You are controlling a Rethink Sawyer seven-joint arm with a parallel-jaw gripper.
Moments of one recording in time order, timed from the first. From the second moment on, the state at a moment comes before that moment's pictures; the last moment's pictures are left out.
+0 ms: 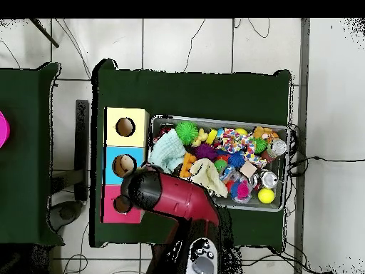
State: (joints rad) arm 0.04 -0.71 -0.20 1.86 0.26 0.45 1.97
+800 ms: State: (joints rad) arm -0.08 -0.52 -0.10 1.70 0.13 0.35 1.97
